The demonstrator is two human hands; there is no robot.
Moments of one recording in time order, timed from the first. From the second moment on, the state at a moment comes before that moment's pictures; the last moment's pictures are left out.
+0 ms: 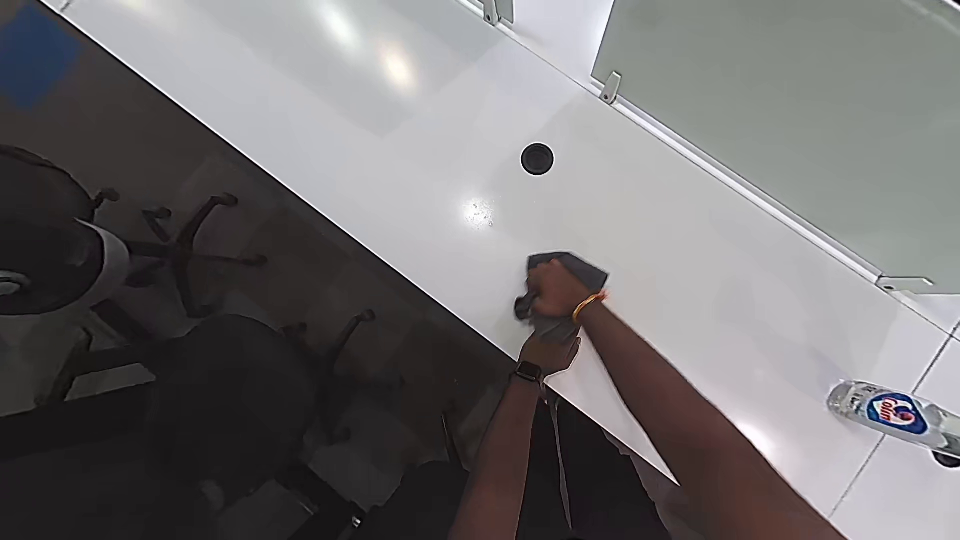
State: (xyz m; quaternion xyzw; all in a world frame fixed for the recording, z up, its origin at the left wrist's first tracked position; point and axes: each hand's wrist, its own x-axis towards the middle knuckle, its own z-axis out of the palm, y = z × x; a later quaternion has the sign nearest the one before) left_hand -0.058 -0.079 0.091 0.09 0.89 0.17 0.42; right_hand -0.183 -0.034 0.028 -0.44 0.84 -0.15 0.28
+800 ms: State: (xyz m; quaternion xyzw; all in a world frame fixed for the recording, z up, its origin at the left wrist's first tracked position) left_hand -0.059 -0.178 0.009 0.00 0.92 0.36 -0.17; right_hand 0.007 -0.041 0.007 -0.42 0.84 -0.24 0.24
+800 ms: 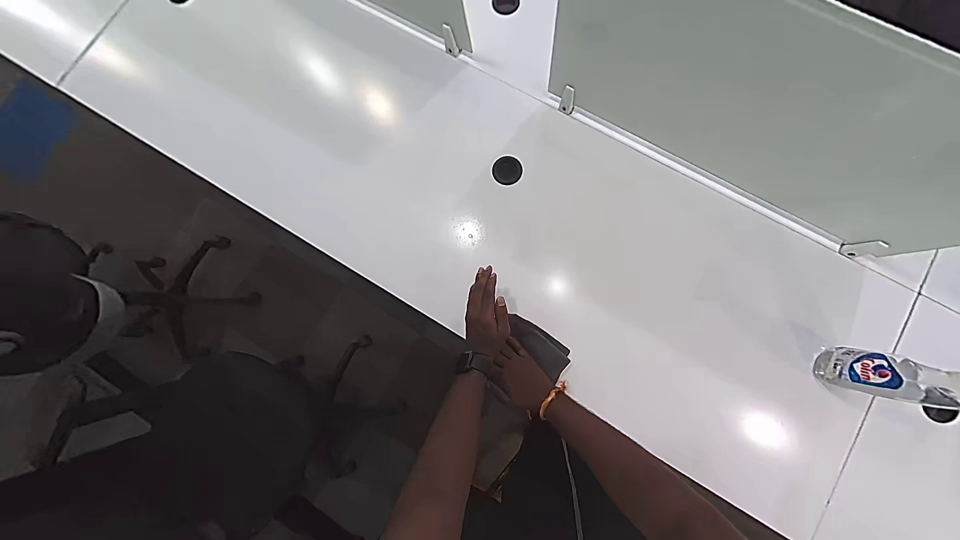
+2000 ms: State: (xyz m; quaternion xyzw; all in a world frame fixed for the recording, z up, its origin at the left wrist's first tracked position) left_hand -0.167 -0.068 -0.027 0.15 0.96 0.22 0.04; right_hand -0.281 0.100 -0.015 -0.08 0.99 -0.14 0.03
